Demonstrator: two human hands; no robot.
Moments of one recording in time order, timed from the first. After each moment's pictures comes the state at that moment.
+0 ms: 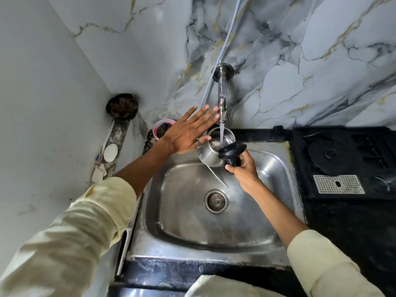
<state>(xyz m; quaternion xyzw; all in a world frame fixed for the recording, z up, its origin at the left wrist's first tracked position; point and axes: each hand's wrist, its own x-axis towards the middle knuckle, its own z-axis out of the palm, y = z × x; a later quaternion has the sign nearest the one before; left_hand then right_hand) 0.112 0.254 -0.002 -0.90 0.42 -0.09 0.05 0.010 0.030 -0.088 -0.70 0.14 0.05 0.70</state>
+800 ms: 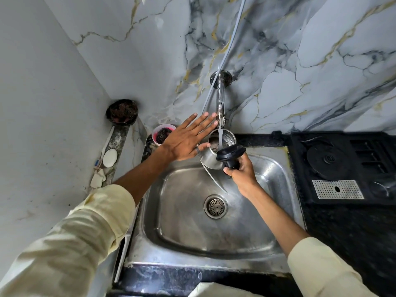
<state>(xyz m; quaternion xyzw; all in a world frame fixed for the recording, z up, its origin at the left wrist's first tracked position) 0.110 0.253 -0.009 -0.90 0.42 -0.10 0.03 0.012 0.032 -0.075 -0.70 0.15 0.05 0.69</state>
